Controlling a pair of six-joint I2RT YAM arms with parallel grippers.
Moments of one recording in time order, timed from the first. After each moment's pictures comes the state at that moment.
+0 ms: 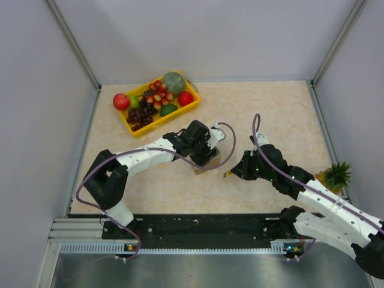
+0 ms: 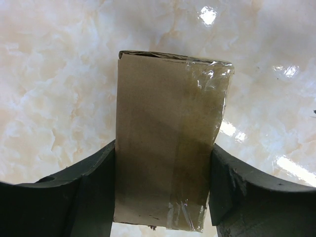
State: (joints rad) left arm -0.79 1.66 1.15 -0.41 0.10 0.20; right arm 0.72 0.83 0.61 -0.39 -0.01 0.66
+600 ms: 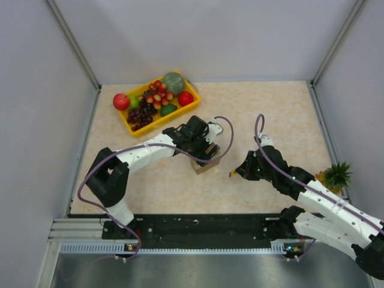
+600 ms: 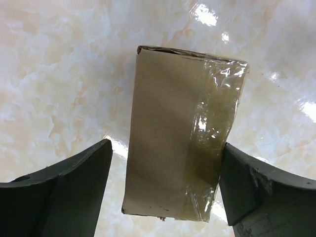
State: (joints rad) left arm -0.77 1.69 1.23 -0.49 0.10 0.10; right arm 0.72 0.80 0.61 -0.48 0.09 0.70
